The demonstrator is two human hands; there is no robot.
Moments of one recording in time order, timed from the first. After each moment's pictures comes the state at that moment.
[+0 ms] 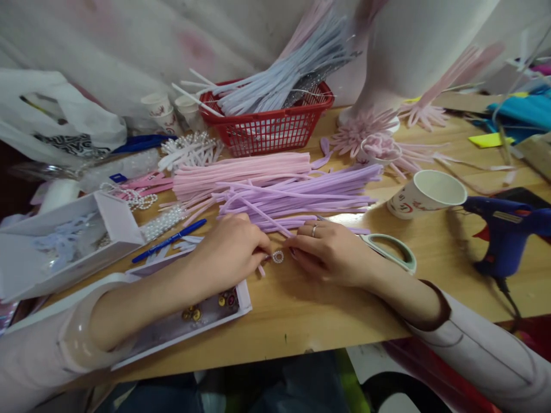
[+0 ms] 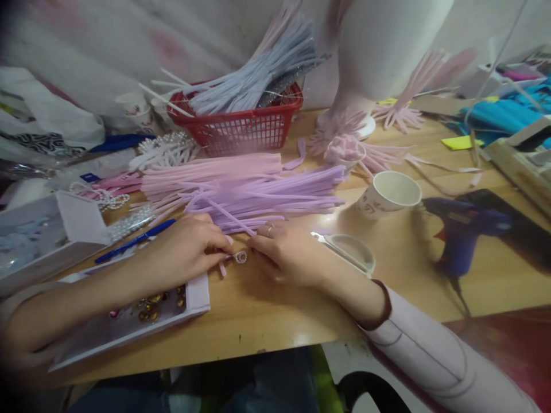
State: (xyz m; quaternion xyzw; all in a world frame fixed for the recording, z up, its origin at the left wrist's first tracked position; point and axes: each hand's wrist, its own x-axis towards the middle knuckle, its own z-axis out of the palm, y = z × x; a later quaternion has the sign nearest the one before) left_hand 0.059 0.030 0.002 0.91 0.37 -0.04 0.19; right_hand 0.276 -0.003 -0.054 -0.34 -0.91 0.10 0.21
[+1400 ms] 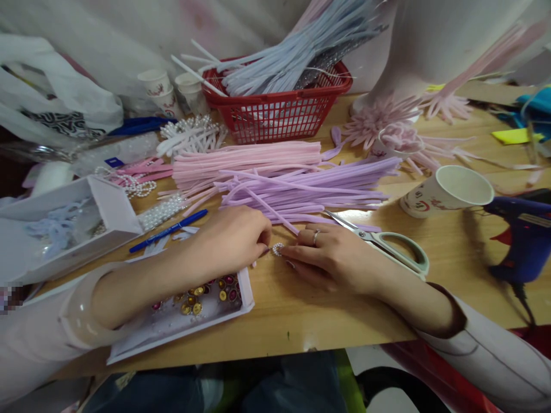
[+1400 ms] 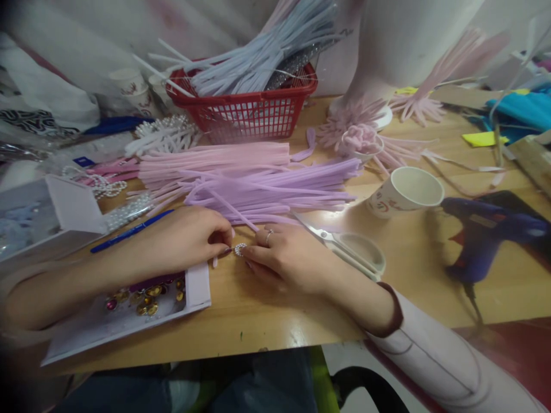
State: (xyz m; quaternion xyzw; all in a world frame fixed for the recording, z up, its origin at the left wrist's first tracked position) left_hand 0.061 0.042 0.000 0.88 0.43 -0.08 0.20; right_hand 0.267 -0.007 -0.050 -0.28 -0.94 0.10 0.19
